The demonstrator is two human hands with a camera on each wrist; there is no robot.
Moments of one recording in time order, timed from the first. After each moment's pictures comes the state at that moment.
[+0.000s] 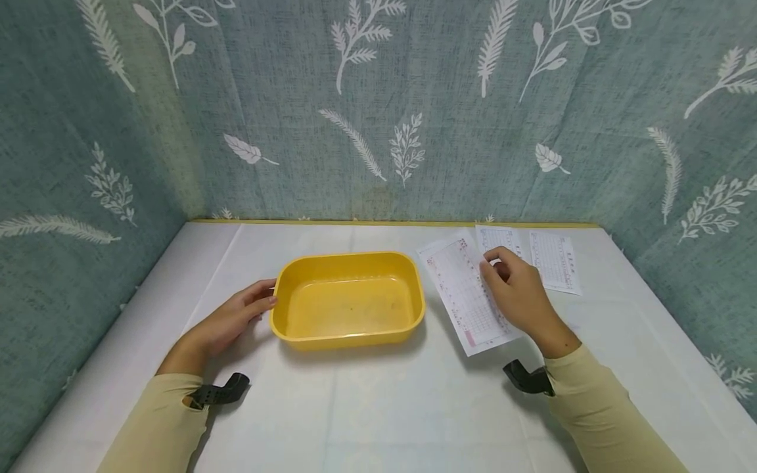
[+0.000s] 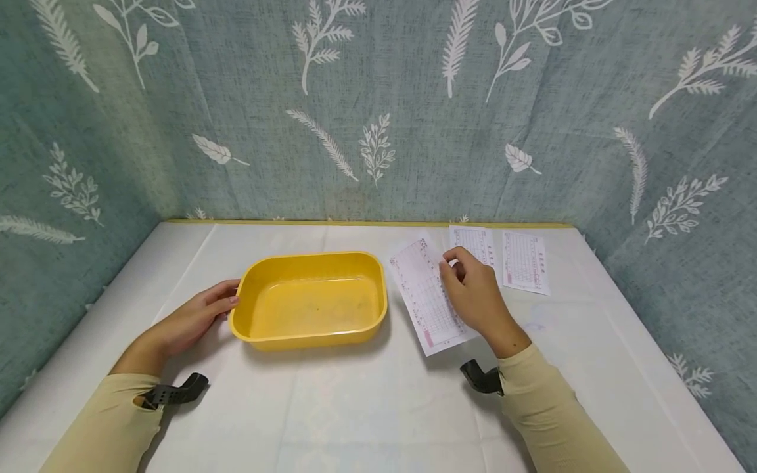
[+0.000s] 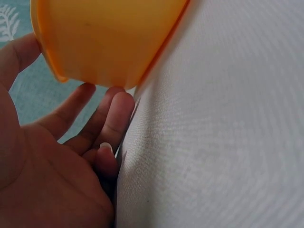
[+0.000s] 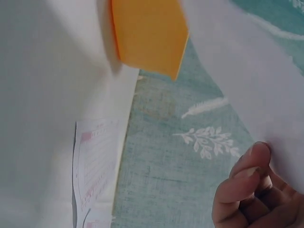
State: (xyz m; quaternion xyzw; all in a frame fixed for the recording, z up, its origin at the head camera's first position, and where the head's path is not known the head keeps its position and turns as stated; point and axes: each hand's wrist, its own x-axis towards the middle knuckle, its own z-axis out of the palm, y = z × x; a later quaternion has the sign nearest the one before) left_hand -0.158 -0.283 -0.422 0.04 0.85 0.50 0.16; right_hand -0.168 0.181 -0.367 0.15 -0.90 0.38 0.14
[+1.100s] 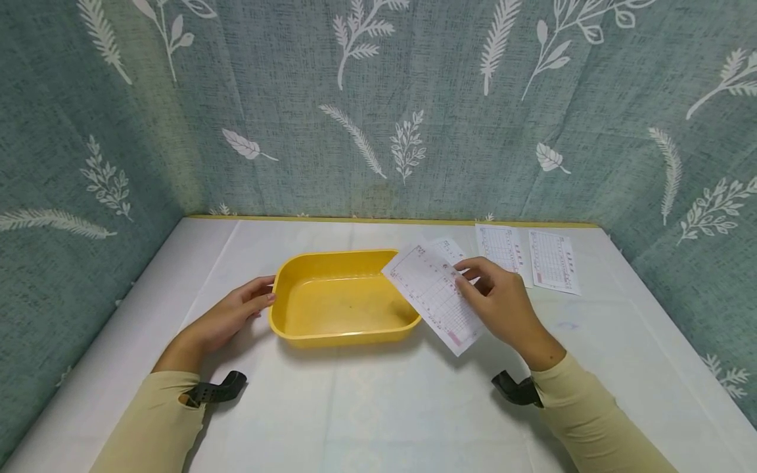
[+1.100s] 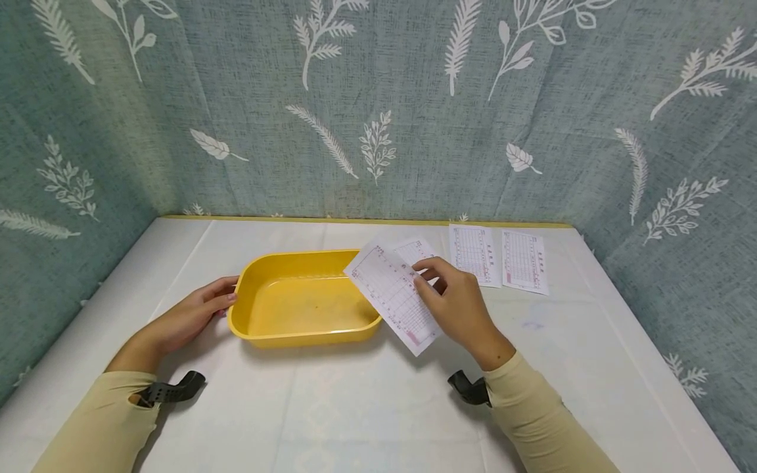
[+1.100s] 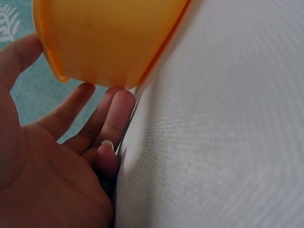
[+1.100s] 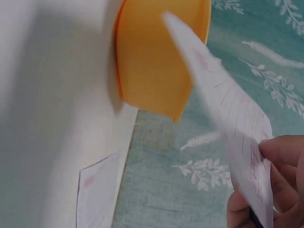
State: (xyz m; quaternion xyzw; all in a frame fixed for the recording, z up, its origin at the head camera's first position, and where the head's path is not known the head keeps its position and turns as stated) left_hand -0.162 -0.285 -0.424 0.03 0.85 0.49 0.17; right_hand -0.153 0.154 -0.369 0.20 -0.88 0.39 0.17
